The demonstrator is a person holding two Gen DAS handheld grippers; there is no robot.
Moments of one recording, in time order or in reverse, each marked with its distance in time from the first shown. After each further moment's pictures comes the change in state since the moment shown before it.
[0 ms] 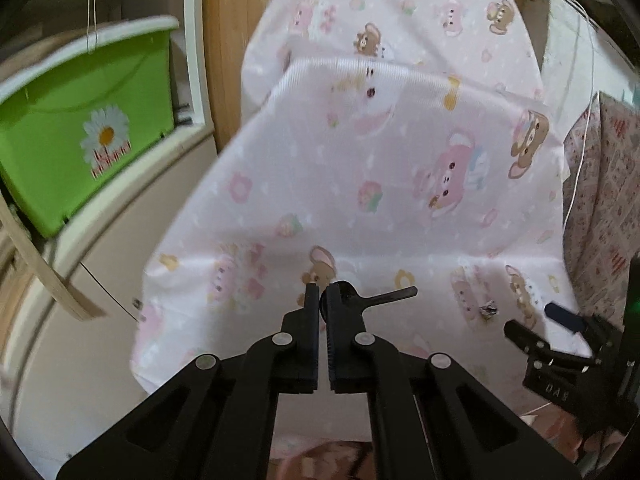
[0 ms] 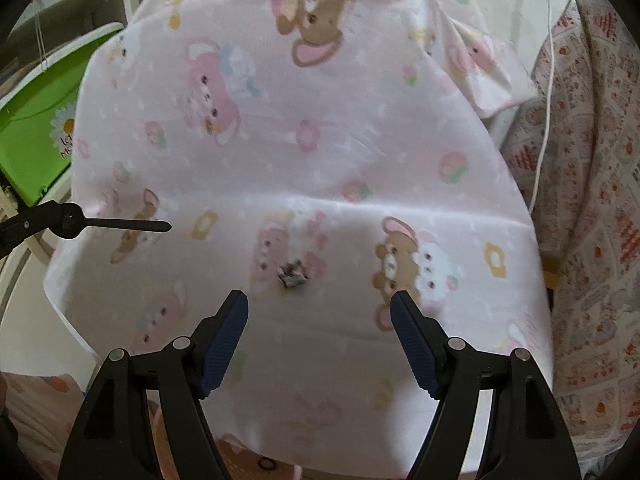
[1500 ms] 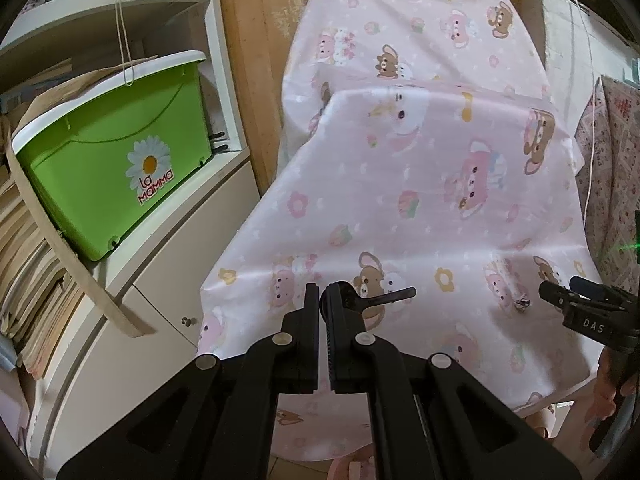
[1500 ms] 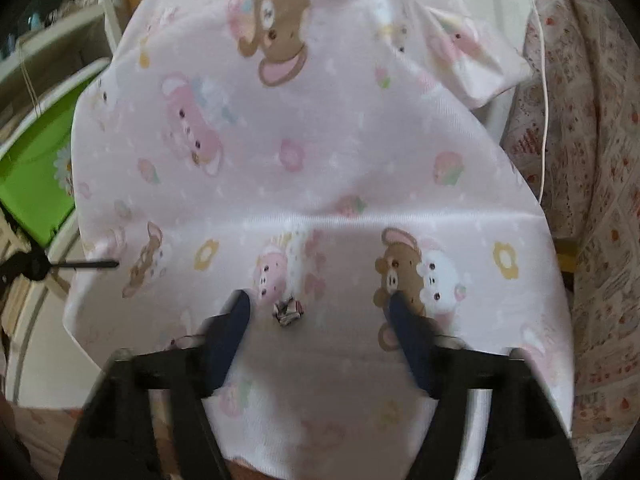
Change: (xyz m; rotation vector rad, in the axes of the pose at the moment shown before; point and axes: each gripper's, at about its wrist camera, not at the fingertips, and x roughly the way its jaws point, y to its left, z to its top) left arm -0.031 0.021 -0.010 0.043 -0.068 0.121; right arm 0.003 -0.028 0.005 0.123 -0.030 0.061
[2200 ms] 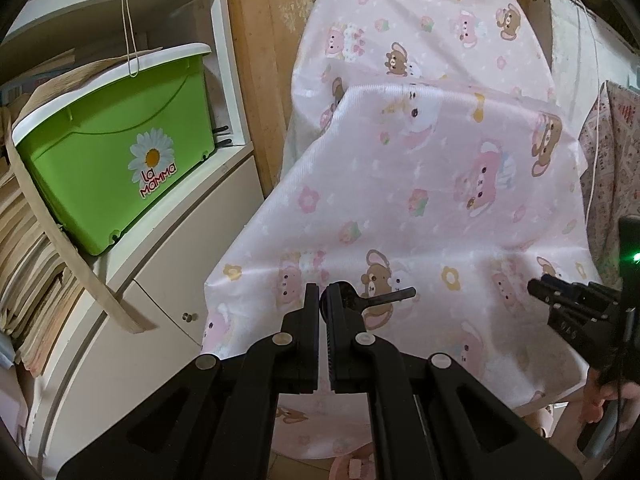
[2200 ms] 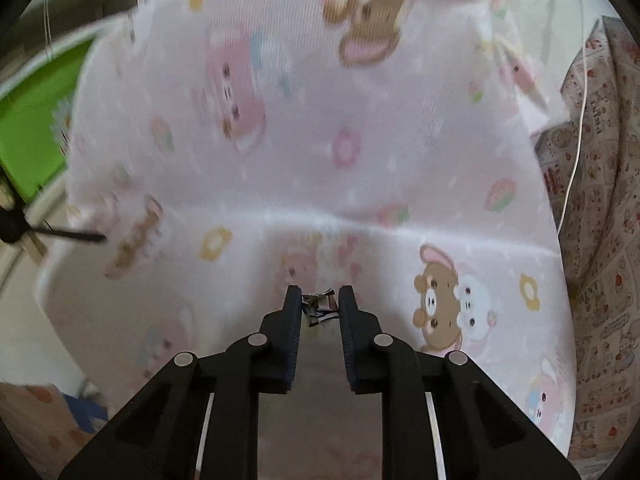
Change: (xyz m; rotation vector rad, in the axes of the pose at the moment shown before) left arm 0.000 0.011 -0.001 -0.018 0.011 -0.014; right arm 0.012 0.041 -0.004 -0.138 -0.020 -0.010
